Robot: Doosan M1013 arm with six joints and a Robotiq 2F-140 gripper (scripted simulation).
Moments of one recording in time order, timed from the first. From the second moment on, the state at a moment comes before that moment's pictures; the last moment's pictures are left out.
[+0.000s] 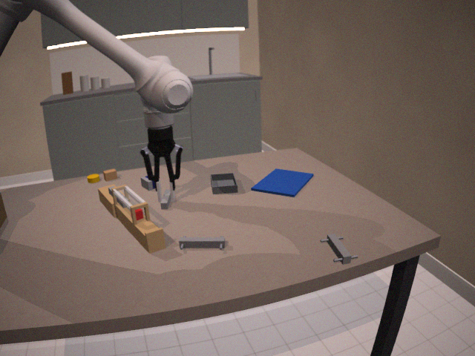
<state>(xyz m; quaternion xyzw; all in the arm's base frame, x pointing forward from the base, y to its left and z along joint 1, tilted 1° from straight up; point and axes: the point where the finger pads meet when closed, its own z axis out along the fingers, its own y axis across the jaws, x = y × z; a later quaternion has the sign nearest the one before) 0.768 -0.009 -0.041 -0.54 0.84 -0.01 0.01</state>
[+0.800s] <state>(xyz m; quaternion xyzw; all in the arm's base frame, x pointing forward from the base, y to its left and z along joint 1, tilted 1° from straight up) 0.769 -0.009 -0.041 -0.54 0.84 -0.01 0.01</state>
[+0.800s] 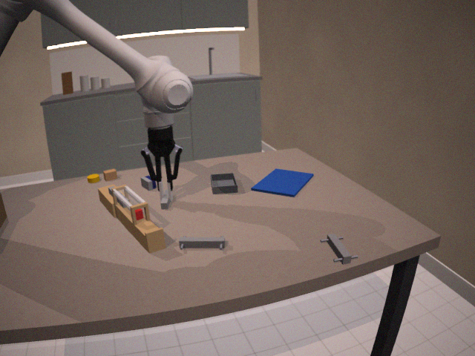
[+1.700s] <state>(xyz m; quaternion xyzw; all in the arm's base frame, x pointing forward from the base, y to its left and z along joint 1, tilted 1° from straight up) 0.768 -0.009 -0.036 -0.54 0.84 -0.01 0.01</state>
